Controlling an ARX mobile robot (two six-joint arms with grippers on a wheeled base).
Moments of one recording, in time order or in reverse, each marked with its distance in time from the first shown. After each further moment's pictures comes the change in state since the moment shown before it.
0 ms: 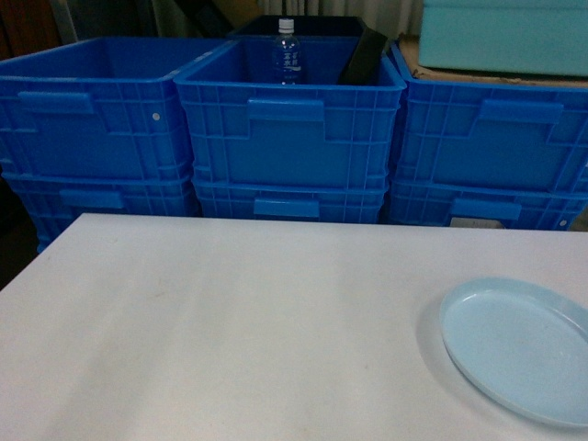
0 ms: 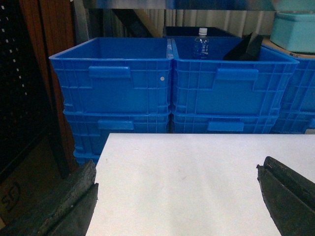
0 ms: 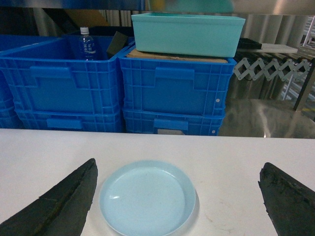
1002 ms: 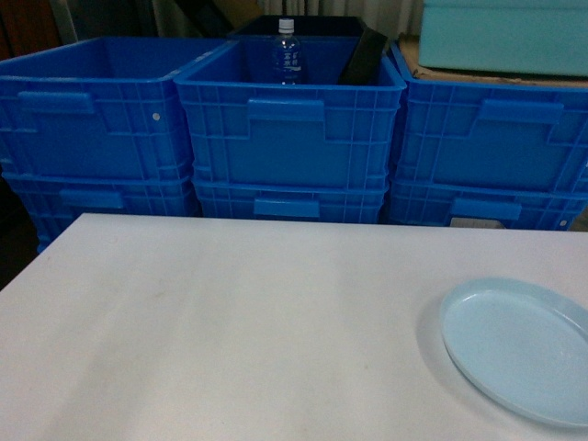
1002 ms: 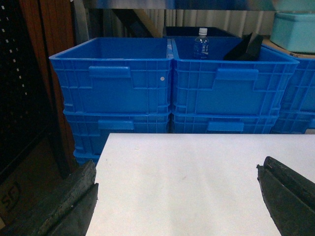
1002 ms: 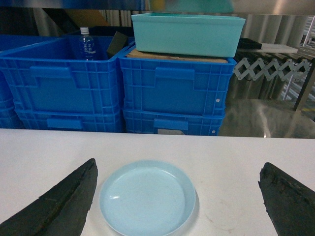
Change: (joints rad) left arm 0.000 0.000 0.000 0.000 0.000 0.000; right arm 0.000 0.000 0.000 0.000 0.000 0.000
